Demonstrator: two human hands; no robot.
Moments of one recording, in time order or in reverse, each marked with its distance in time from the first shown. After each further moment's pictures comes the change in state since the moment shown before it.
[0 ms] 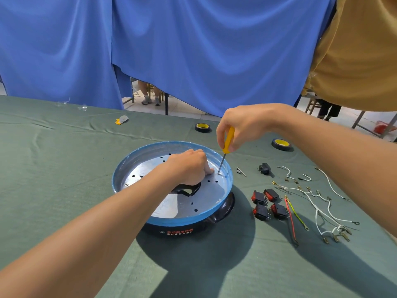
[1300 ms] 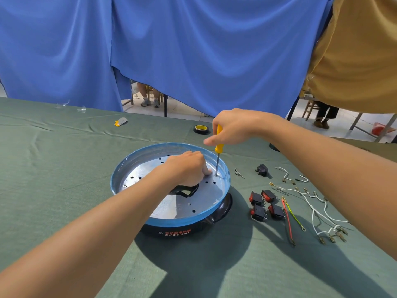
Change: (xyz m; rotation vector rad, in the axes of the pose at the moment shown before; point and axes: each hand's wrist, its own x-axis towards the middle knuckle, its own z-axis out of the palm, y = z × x) left_hand -0.002 0.001 -0.001 0.000 0.001 -0.003; right_hand 0.010 -0.011 0.010 0.032 0.186 0.166
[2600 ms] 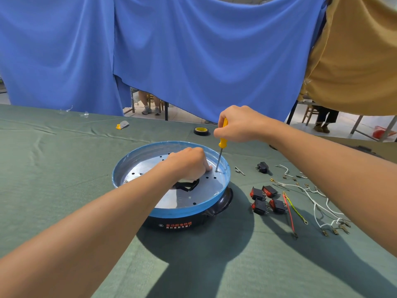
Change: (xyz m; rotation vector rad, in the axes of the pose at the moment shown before) left_hand 0.007 0.001 0.010 -0.067 0.033 -0.064; right_hand -0.010 0.009 0.023 0.200 0.239 0.114
